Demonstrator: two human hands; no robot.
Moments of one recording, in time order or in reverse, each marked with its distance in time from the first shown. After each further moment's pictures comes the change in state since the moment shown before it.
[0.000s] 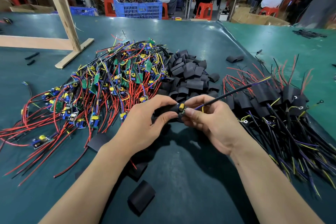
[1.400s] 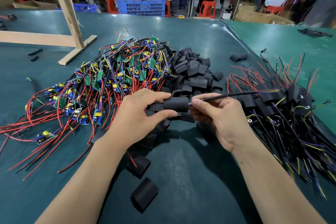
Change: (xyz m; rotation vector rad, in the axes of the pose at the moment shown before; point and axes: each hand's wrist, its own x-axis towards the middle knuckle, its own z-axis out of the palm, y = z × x) left_hand 0.002 0.001 -0.014 0.081 0.130 0.040; right_hand -0.003 -0.007 0.005 -0.030 0.124 -0.094
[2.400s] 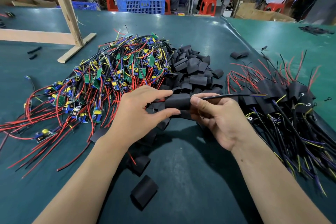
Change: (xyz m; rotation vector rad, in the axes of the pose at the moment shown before) left_hand 0.002 0.007 0.002 0.042 0.065 0.095; right_hand 0.000 0.000 0.001 0.108 -0.012 0.159
